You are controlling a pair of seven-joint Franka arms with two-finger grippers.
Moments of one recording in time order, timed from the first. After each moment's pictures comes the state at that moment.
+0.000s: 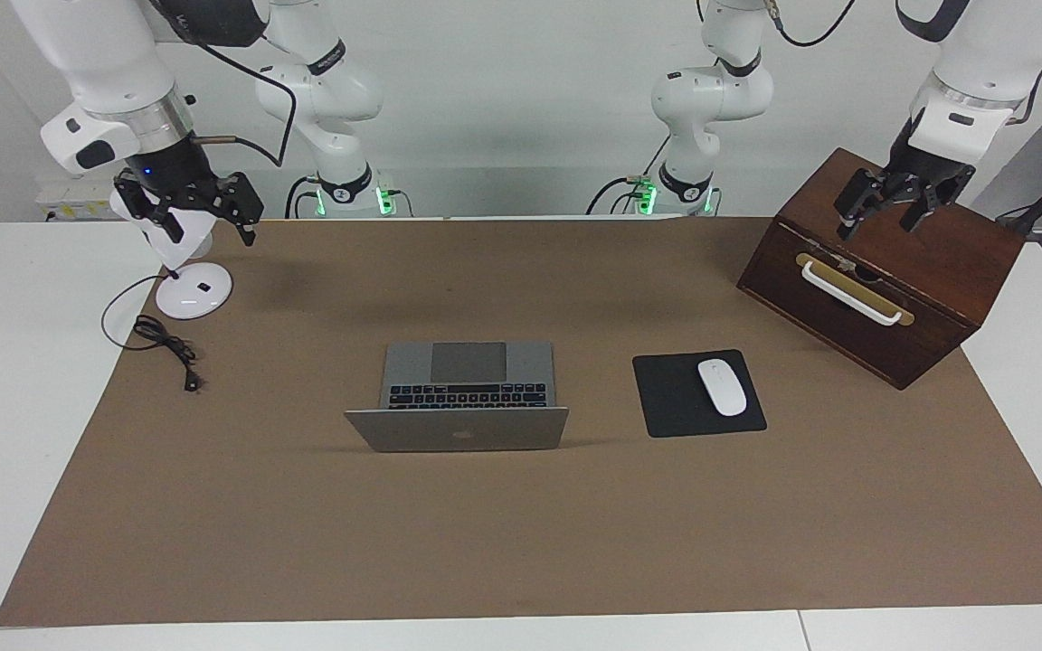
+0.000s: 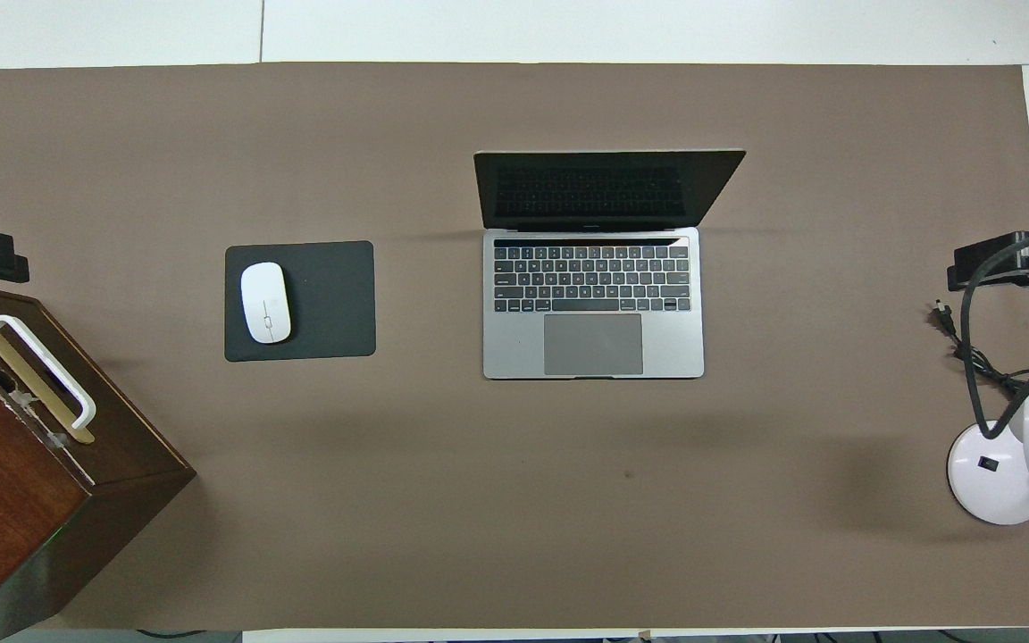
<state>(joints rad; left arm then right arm) 0.02 -0.05 -0.02 -1.58 0.01 1.57 -0.08 -0.07 -0.05 0.06 -1.62 -0.02 1.57 0.05</state>
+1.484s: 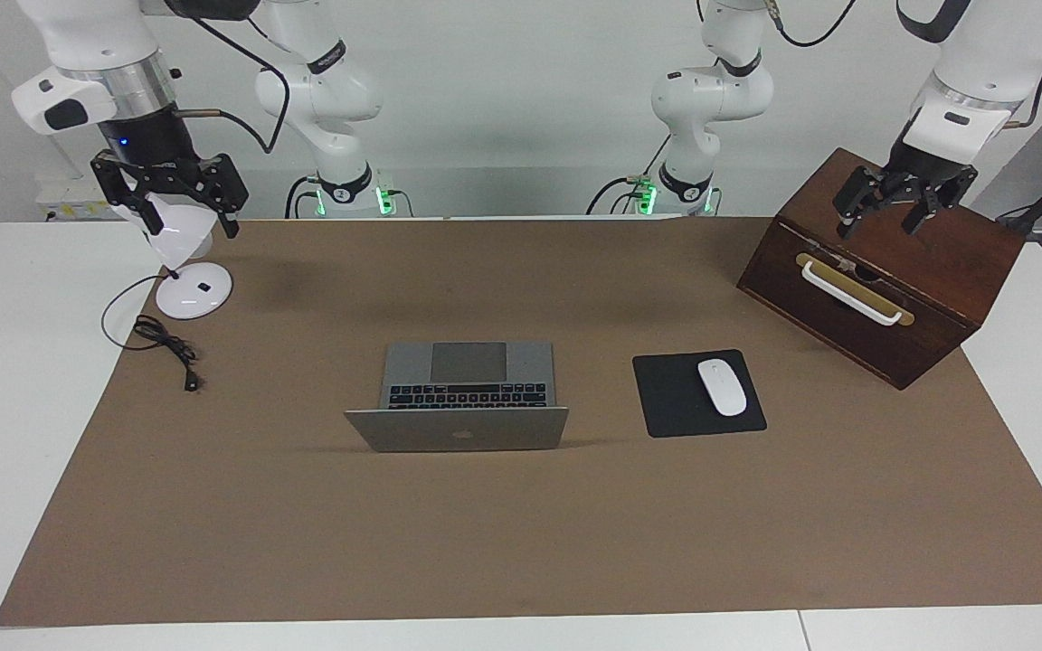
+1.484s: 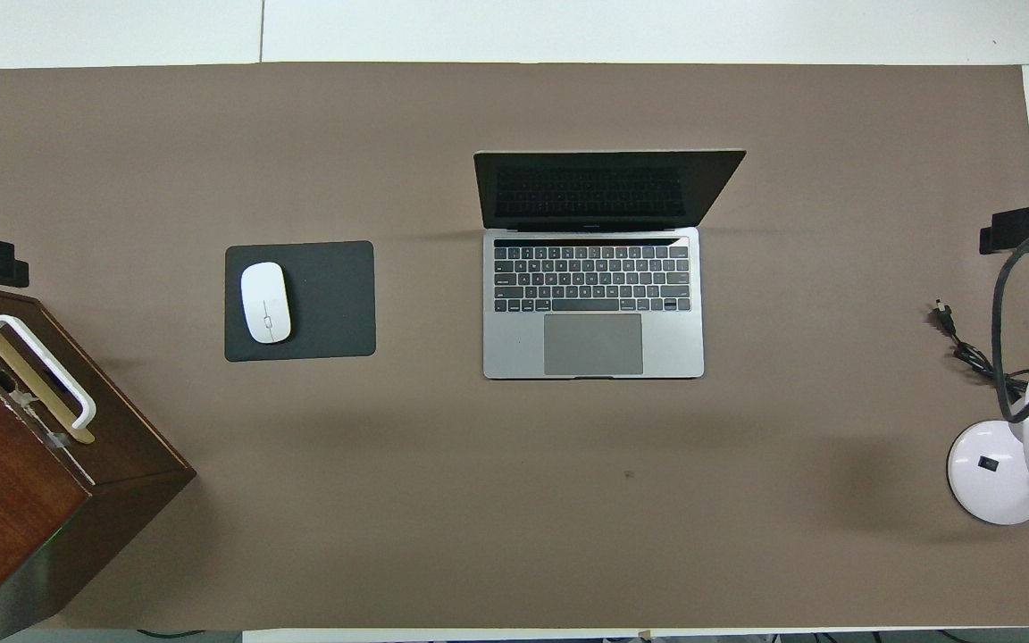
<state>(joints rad) 0.02 -0.05 -0.02 -1.58 0.01 1.57 0.00 -0.08 -0.07 0.06 -1.58 -0.02 1.65 0.05</state>
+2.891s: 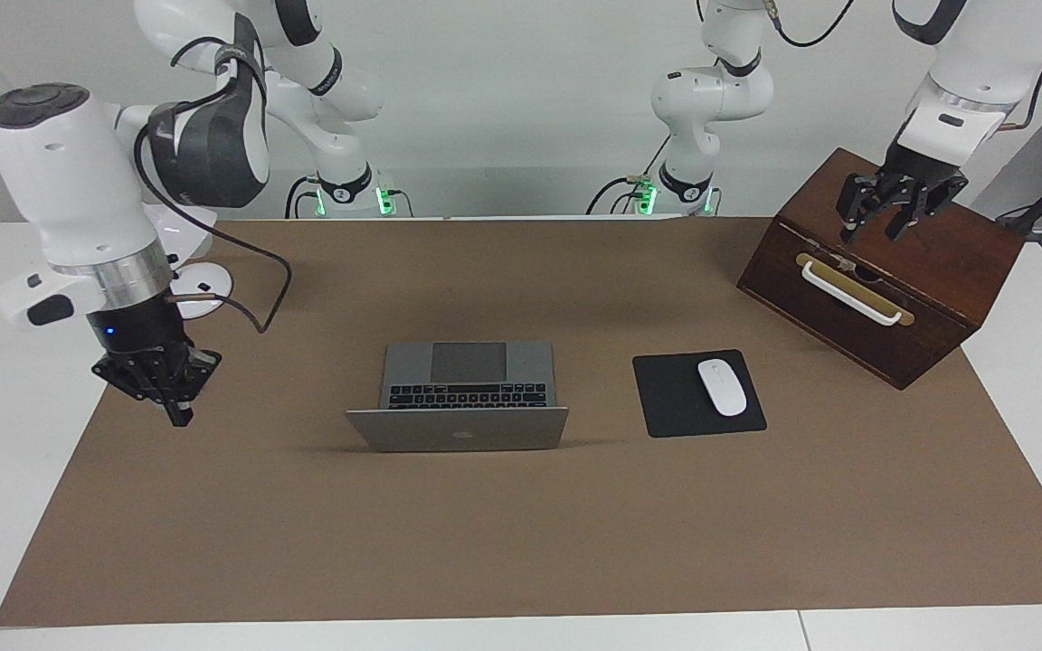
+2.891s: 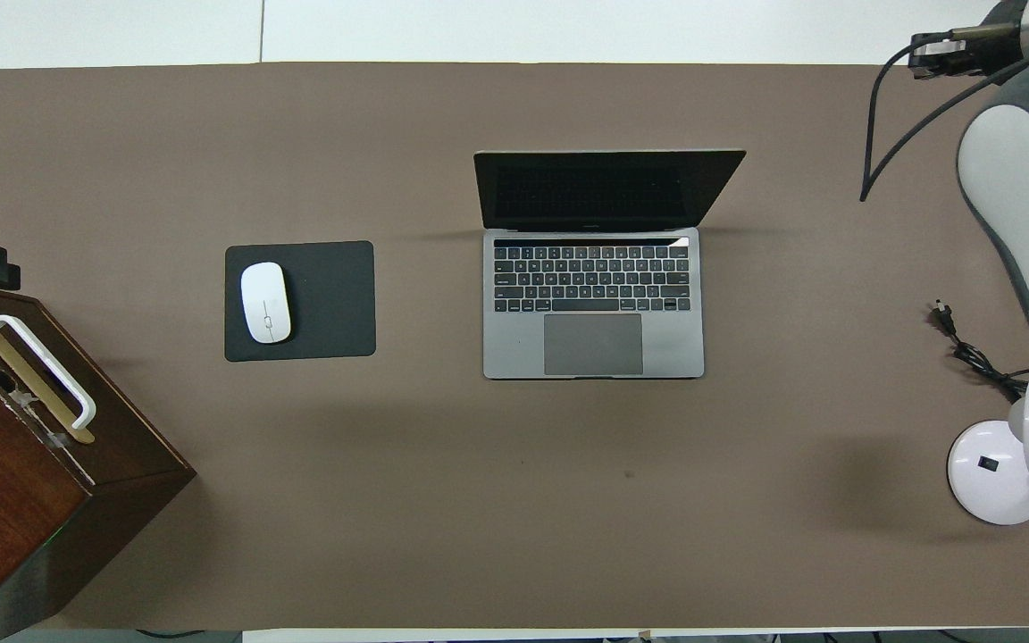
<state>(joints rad) 0.02 -0.06 -0.02 -1.59 0.01 1.60 0.00 -0.05 0.40 0.07 -1.27 -0.07 2.02 0.06</state>
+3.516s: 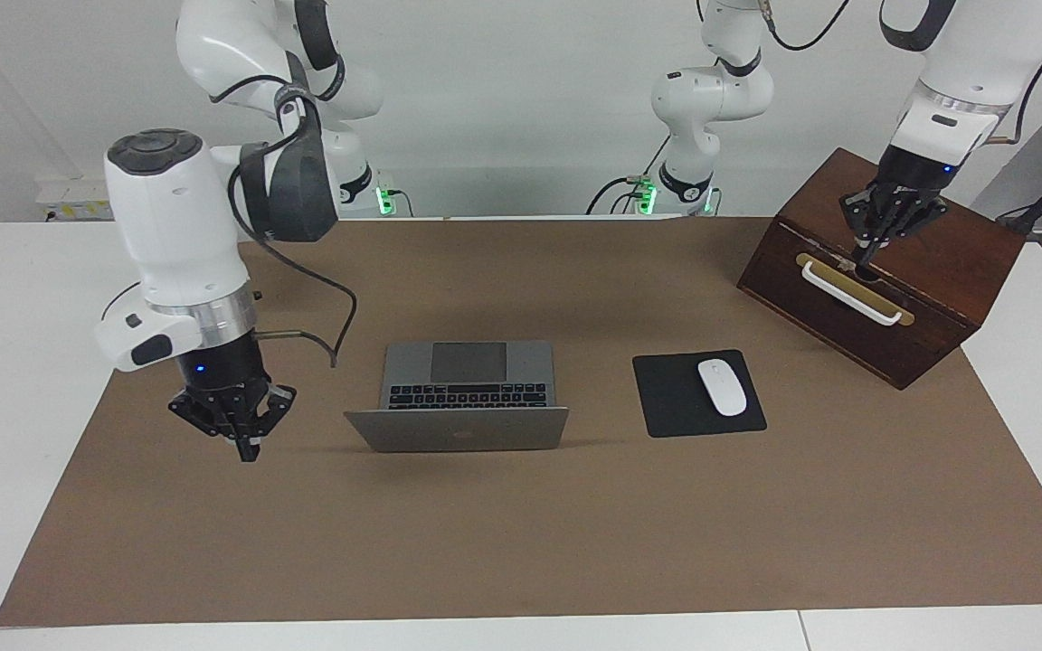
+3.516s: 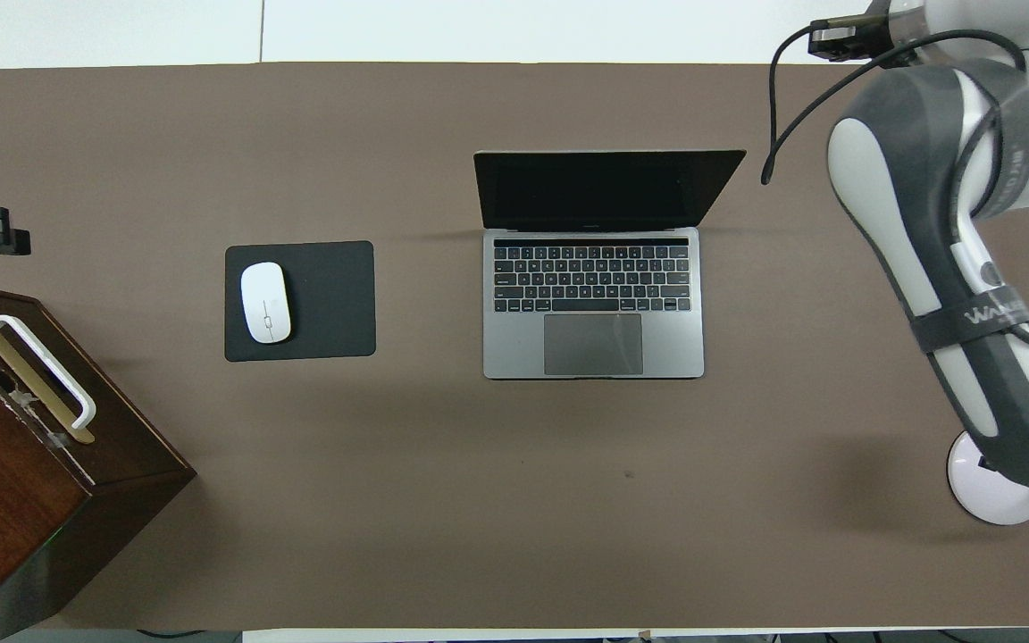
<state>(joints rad) 0.01 -0.06 -0.04 -1.65 -0.08 1.76 0.02 0.07 0.51 0.07 -1.17 -0.16 2.05 0.21</state>
